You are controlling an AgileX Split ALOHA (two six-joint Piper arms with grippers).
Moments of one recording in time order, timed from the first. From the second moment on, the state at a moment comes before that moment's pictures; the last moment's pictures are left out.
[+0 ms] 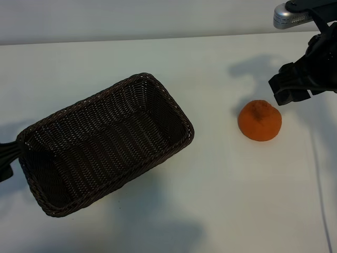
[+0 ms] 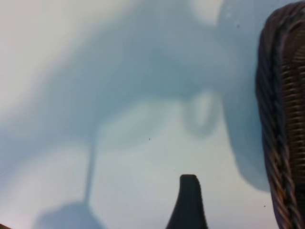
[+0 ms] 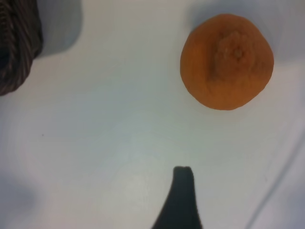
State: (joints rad) left arm -0.44 0.96 -0.66 0.36 1.00 -1.02; right arm 0.18 1.48 -1.21 0.13 1.03 -0.07
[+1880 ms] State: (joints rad) left arm -0.22 1.50 -0.60 0.11 0.49 -0.82; right arm 0.18 1.48 -1.21 0.15 1.04 -0.08
